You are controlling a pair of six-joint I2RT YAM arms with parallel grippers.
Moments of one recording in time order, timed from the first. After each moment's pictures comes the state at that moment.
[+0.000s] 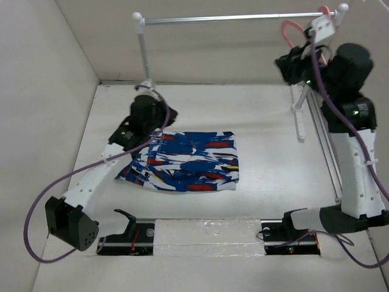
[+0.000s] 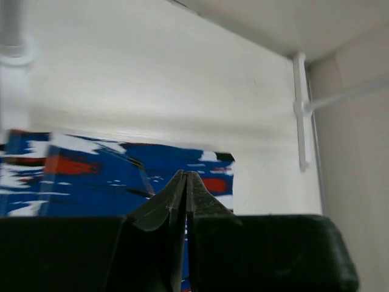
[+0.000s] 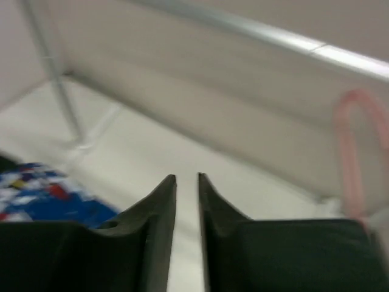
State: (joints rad) left arm -0.35 1.18 1.10 -0.29 -0.03 -0.71; right arm 0.27 1.31 1.85 -0.61 -0.26 -0.11
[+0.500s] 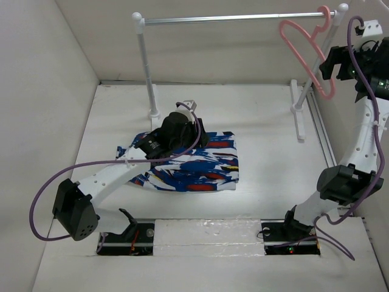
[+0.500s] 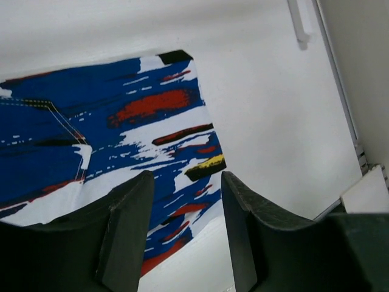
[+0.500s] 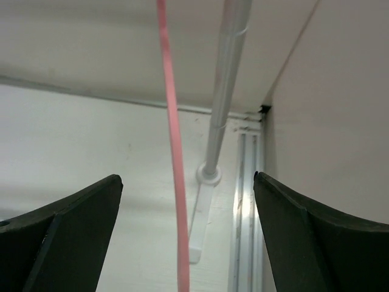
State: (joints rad) left arm -0.75 1.31 1.08 -0.26 -0.03 -0.59; right arm -0.40 1.63 2.07 -0.68 -0.45 -0.22
